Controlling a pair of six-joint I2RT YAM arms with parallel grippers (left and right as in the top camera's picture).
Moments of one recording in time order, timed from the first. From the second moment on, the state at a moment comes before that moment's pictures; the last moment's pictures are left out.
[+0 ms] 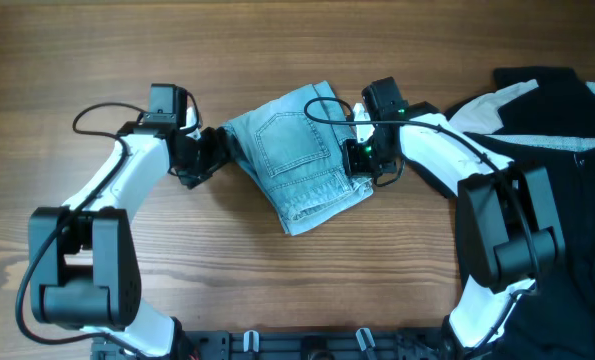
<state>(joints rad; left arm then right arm) -0.06 1.75 1.06 -0.63 0.39 -0.58 0.32 1.96 1.23 -0.69 -0.34 0.20</state>
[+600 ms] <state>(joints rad) -0.25 1.88 0.85 0.05 0.59 -0.88 0.31 1.96 1.23 -0.70 -0.34 0.21</state>
